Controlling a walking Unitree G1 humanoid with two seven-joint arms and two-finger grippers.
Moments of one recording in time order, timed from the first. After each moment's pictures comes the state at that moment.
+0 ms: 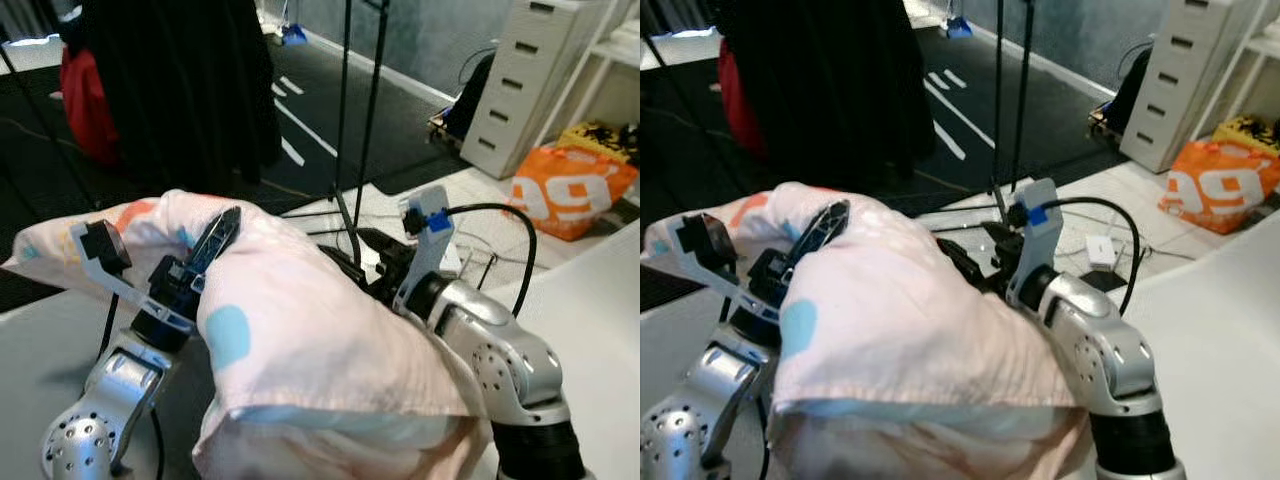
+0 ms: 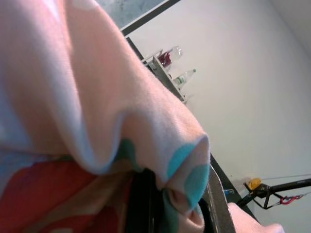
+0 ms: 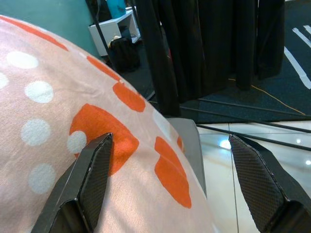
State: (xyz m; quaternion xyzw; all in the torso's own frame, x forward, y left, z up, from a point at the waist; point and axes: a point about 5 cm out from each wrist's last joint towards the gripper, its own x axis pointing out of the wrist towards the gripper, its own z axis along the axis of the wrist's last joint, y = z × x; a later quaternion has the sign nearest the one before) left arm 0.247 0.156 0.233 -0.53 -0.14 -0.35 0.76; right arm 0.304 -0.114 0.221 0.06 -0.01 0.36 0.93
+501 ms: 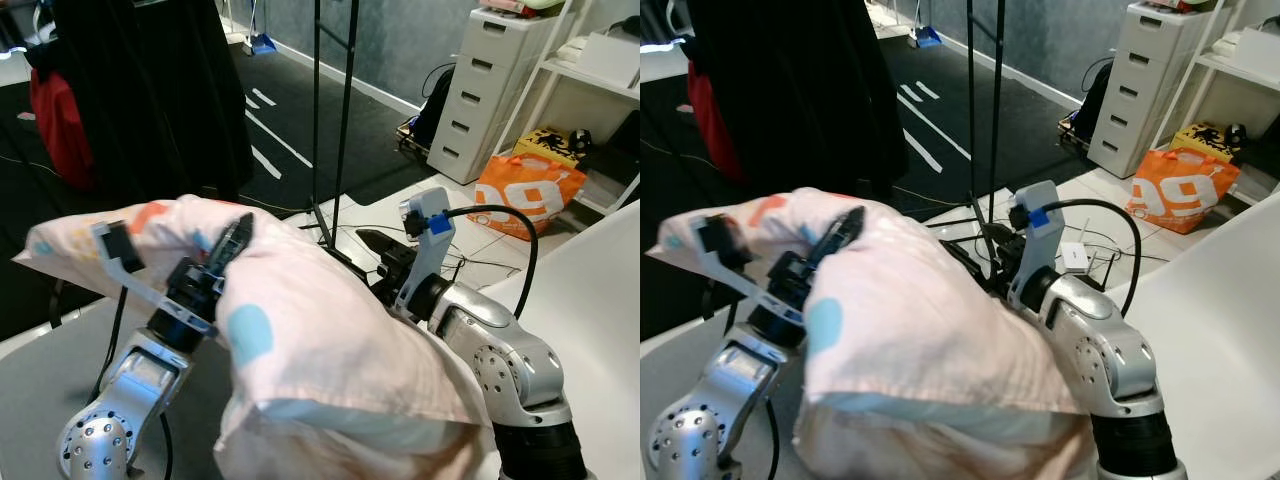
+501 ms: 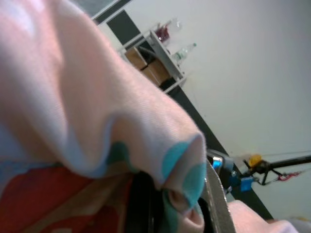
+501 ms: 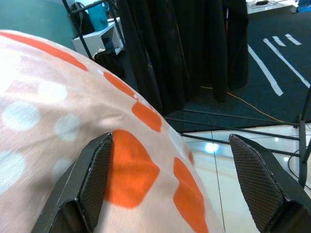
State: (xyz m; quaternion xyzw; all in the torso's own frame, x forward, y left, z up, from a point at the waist) left arm 0.250 0.139 0.225 -0.49 -0.11 -0.35 0.79; right arm 0.304 -0.116 0.219 0.06 0.00 0.35 0.93
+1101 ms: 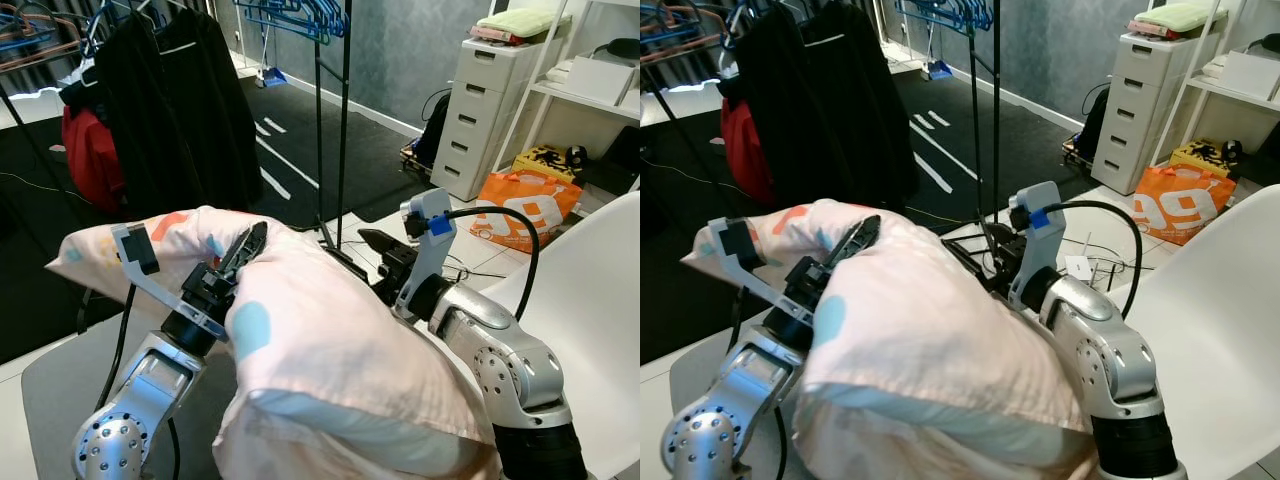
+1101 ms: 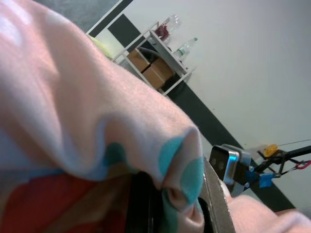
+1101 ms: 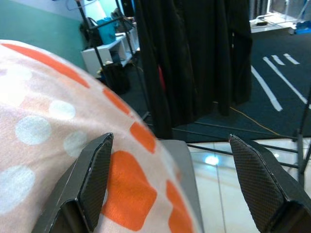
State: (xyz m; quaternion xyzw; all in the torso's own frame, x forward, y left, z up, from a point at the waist) left arm 0.253 0.128 0.219 -0.46 -0.11 -0.32 0.82; right arm 0.306 -0.120 0.218 0.05 -0.01 0.33 0.94
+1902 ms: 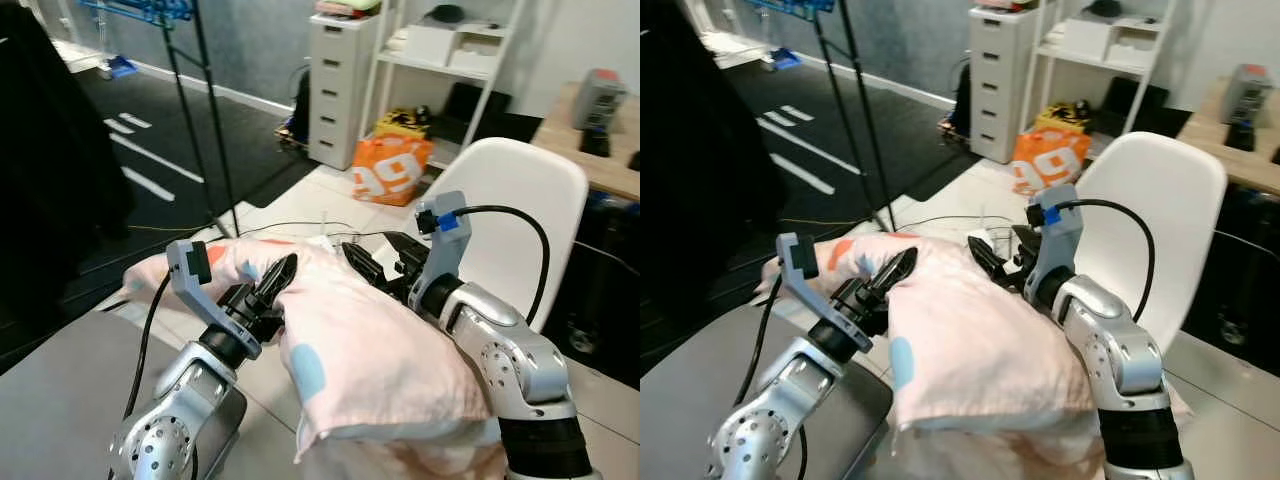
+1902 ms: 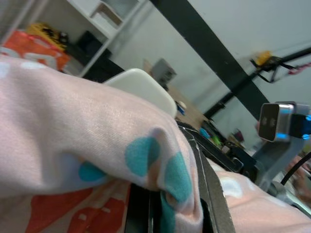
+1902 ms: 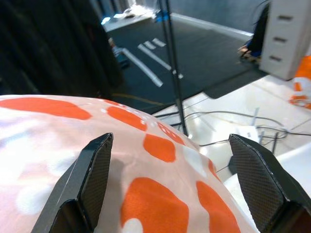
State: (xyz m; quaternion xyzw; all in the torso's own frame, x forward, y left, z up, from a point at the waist) left arm 0.262 0.111 0.191 -0.38 -0.06 -0.30 0.87; right arm 0.316 -0.133 0.210 0.05 0.01 0.28 0.96
